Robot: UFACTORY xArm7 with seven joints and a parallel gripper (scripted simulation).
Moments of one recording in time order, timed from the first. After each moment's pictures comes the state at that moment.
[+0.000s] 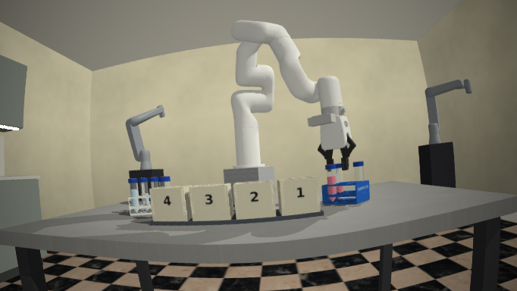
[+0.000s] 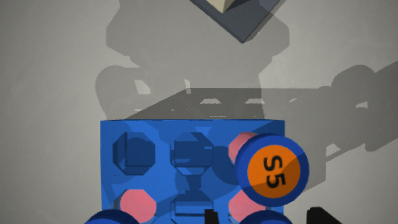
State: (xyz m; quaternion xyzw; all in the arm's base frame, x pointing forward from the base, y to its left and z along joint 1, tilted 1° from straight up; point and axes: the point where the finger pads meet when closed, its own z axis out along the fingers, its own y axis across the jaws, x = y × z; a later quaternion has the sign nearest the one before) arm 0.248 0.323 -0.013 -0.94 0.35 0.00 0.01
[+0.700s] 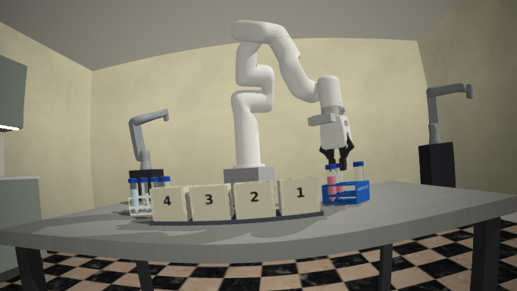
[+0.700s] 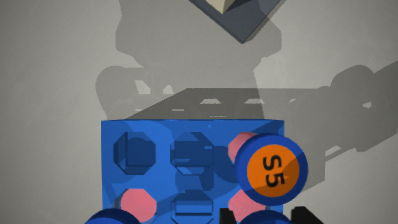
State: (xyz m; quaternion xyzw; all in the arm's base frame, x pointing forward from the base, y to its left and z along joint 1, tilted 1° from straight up) arm 0.248 0.323 -0.011 -0.94 0.35 0.00 0.01
